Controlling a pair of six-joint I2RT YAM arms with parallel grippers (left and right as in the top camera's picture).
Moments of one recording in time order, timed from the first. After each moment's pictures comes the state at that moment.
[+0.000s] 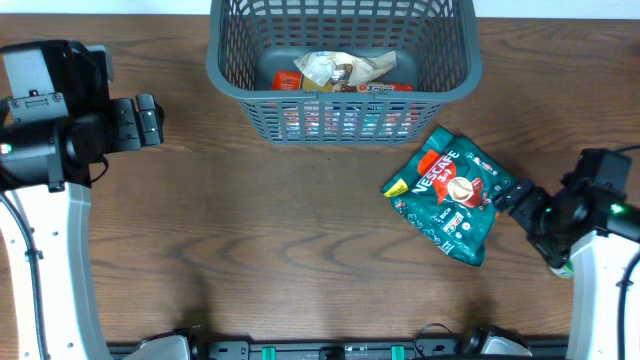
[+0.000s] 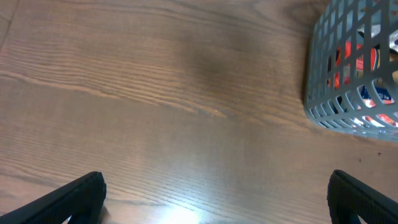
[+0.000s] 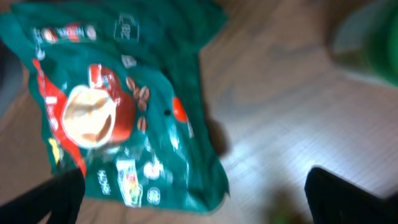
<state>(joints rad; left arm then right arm) 0.17 1.38 1.61 -1.16 0.00 0.03 -0.38 1.18 0.94 -1.05 -0.11 0.46</state>
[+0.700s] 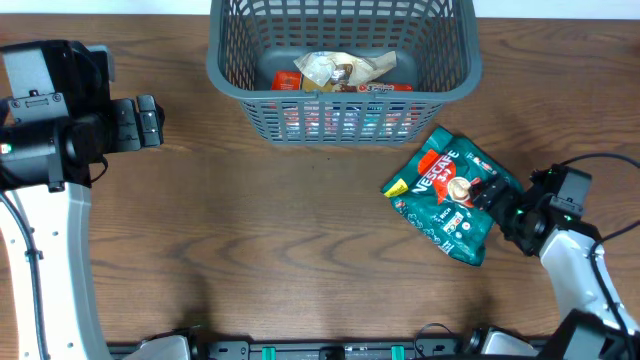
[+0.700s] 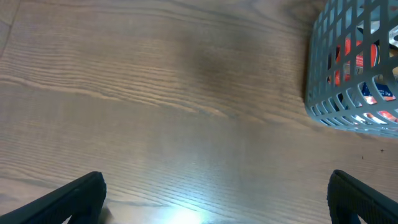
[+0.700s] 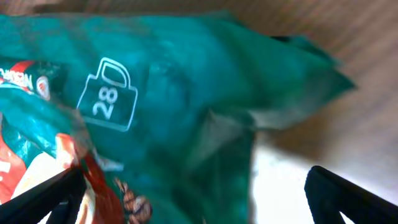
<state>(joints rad) 0.17 1.38 1.61 -1.16 0.00 0.05 -0.38 1.35 0.61 -0.40 -0.26 0.41</state>
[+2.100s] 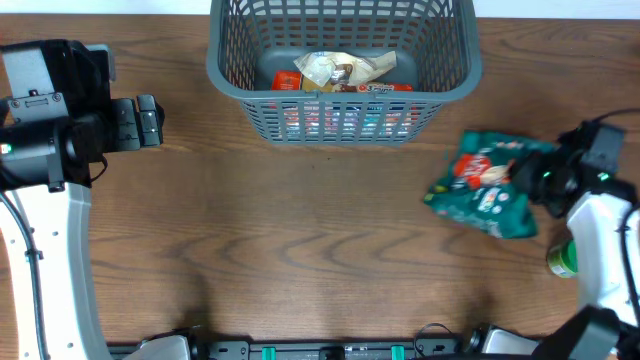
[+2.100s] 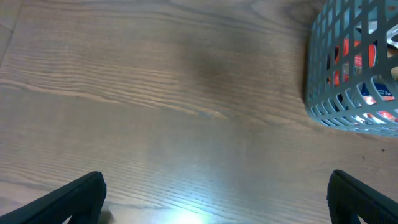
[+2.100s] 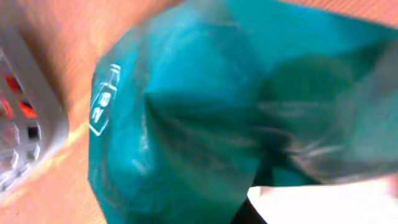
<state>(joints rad) 0.17 1.38 1.61 -1.15 0.00 0.06 -0.38 1.40 1.03 -0.72 -0.14 0.36</state>
